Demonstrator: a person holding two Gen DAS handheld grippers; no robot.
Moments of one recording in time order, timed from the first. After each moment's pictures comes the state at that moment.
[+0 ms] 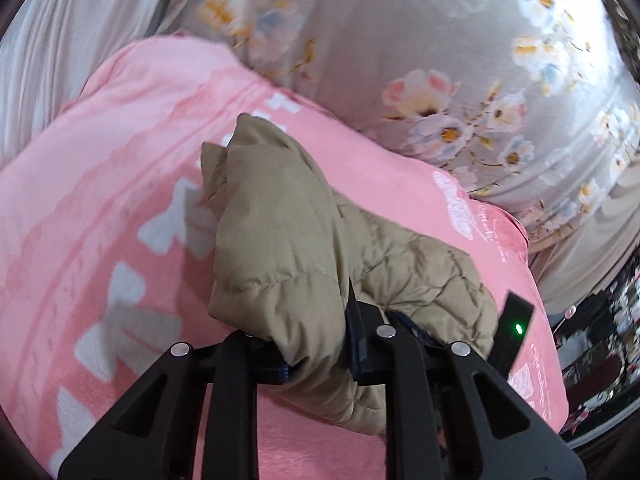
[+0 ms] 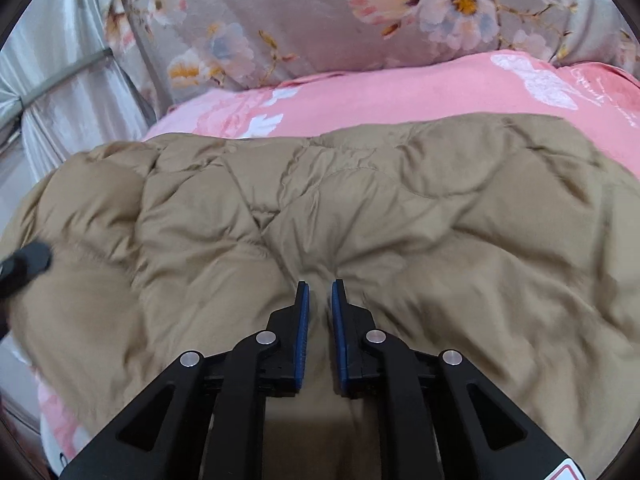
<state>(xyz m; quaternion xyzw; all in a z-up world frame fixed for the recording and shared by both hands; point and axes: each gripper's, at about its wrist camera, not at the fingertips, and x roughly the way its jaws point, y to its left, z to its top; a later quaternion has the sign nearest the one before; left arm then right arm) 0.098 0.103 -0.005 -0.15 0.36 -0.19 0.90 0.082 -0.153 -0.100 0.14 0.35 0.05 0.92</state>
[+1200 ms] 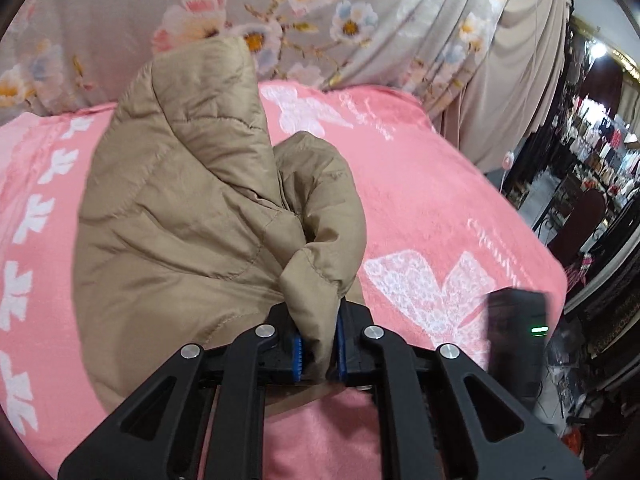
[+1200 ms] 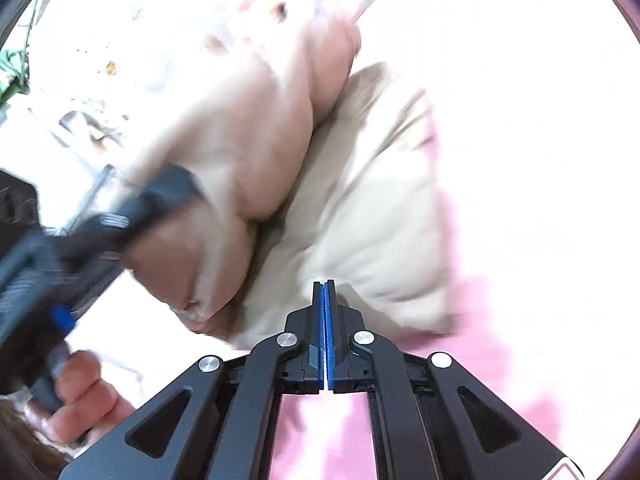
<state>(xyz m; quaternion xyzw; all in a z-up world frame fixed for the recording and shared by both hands) 0.039 -0.149 -0.007 0.06 0.39 -0.39 0.83 -0.047 -0.310 -0.114 0.36 0.35 0.03 0.87</state>
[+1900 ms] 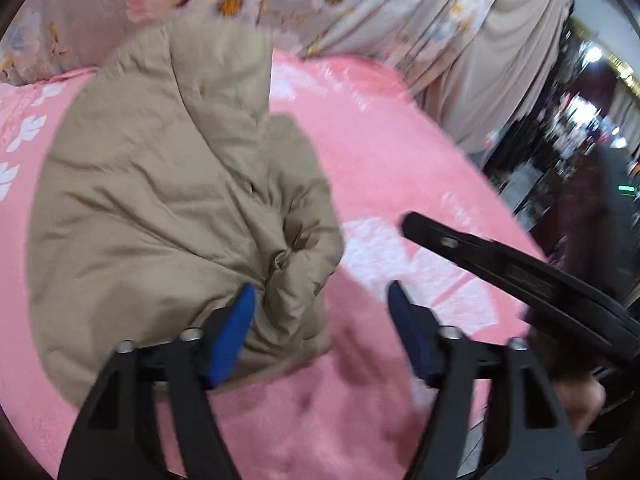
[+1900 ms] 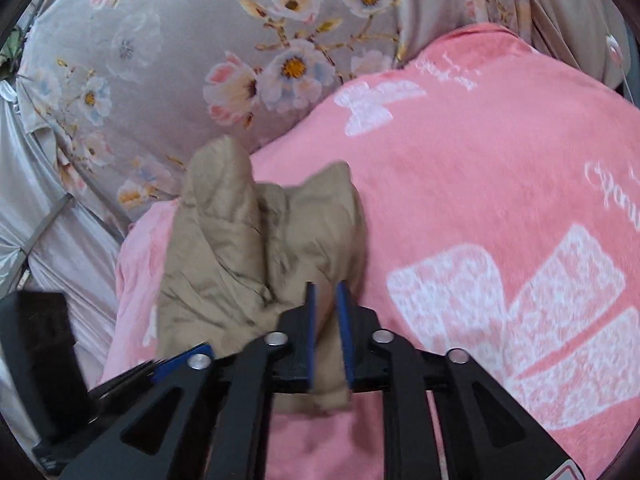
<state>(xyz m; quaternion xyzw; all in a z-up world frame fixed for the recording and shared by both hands) 0.017 -0.144 -0.010 0.02 0.41 -0.43 0.80 -0.041 -0.360 -0.030 0.31 0.29 -0.05 0.90</state>
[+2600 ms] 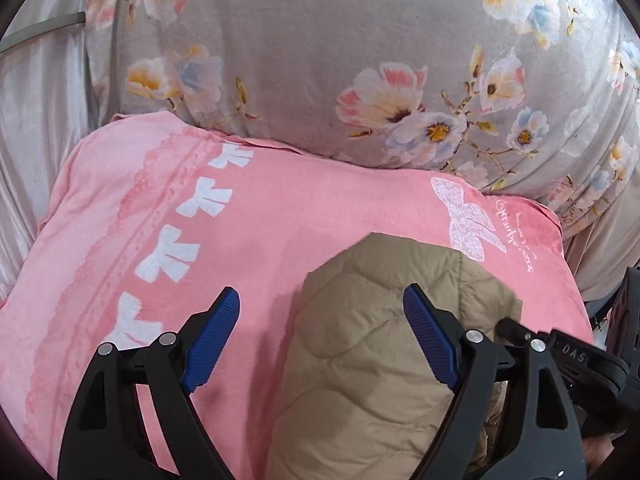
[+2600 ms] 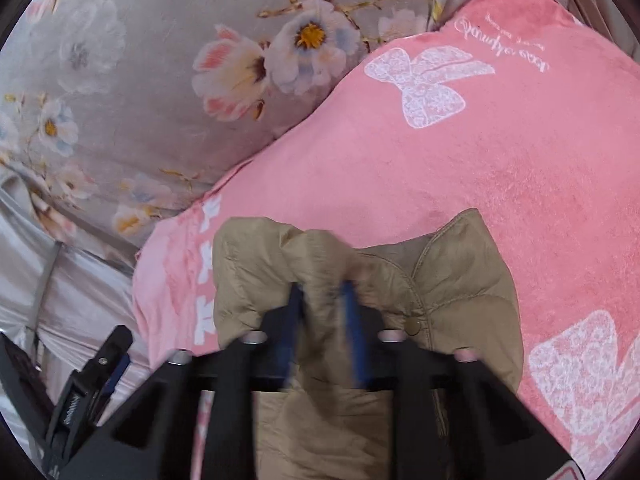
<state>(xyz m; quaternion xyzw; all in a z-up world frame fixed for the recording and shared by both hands) 0.180 -0.050 0.081 -0.03 0.37 -0.15 0.92 0.131 -0.345 0.008 0.40 0.36 -0.04 0.84</state>
